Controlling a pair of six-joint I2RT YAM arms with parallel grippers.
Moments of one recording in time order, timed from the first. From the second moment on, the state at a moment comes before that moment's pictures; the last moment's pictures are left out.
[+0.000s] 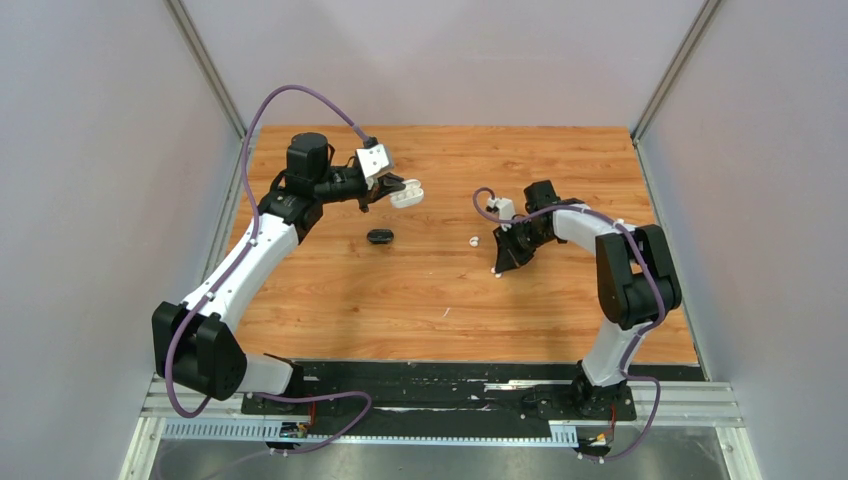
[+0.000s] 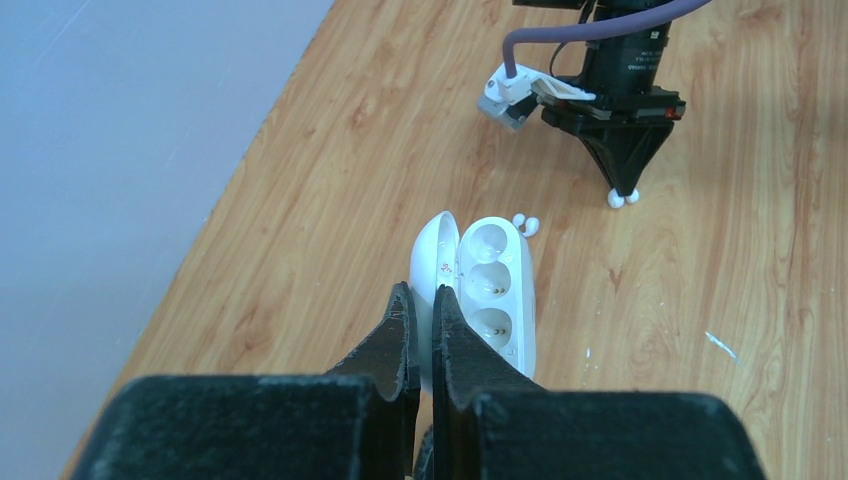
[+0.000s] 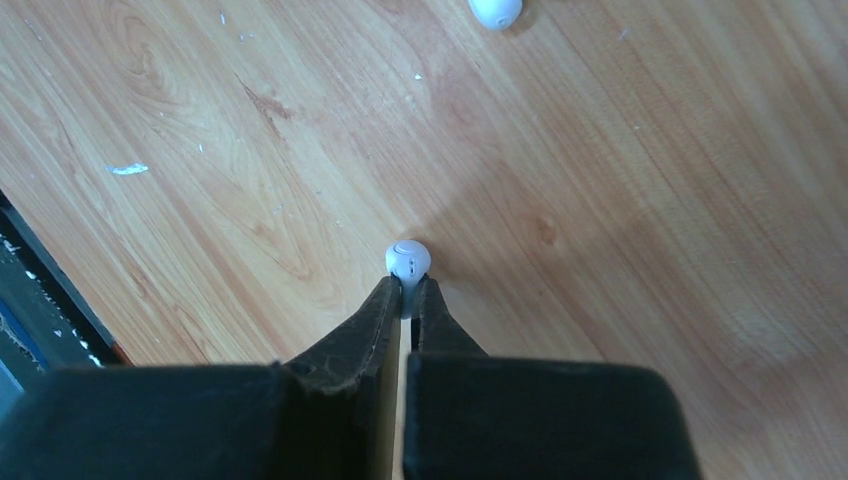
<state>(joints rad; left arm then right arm) -0.33 1.36 1.20 -0.17 0.81 0.53 0.22 1.80 1.09 -0.57 -0.61 -0.44</state>
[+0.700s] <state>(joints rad) -0.38 1.47 1.26 -0.21 0.85 0.64 0.35 1.50 1.64 -0.78 -0.79 -0.87</state>
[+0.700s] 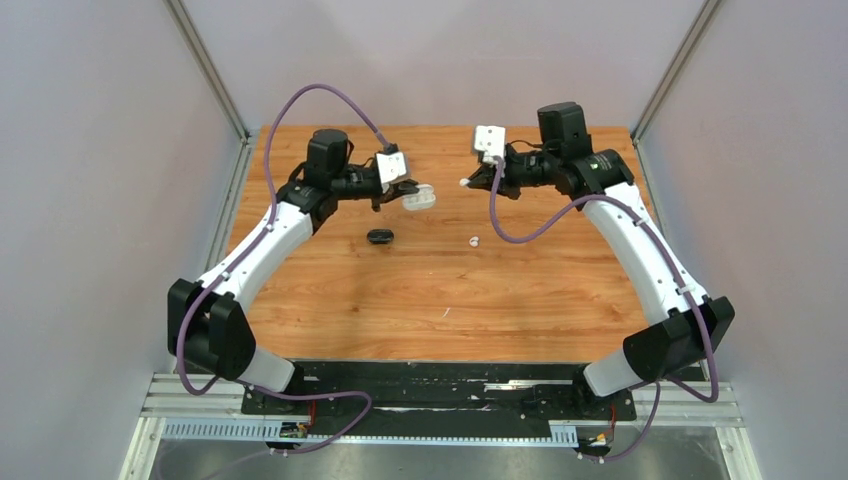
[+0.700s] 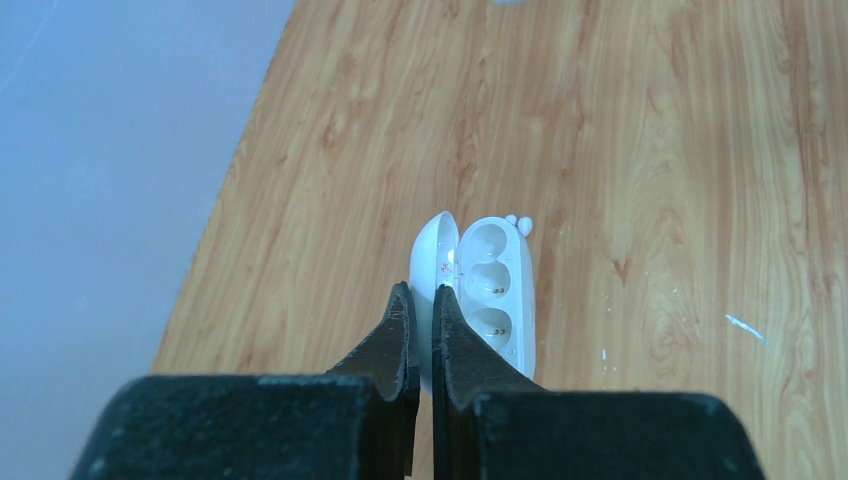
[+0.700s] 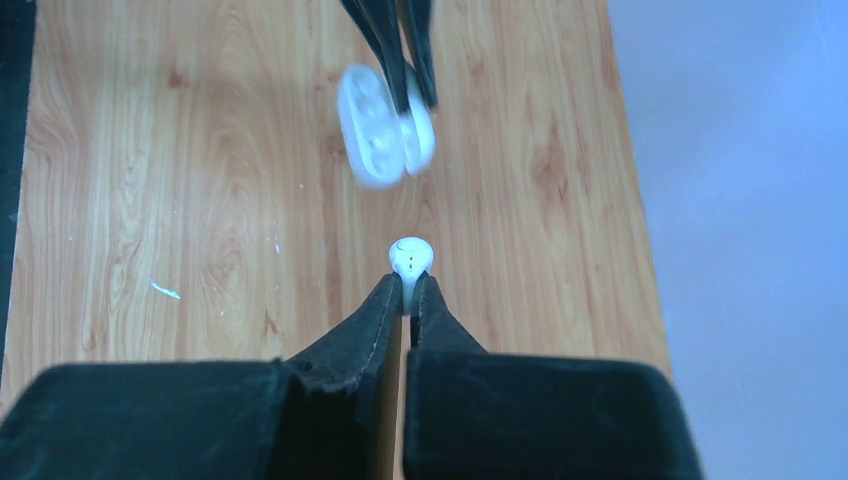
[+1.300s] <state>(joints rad) -0.50 1.47 1.27 -0.22 0.84 0.84 0.51 1.58 1.72 -0.90 -0.79 -1.00</state>
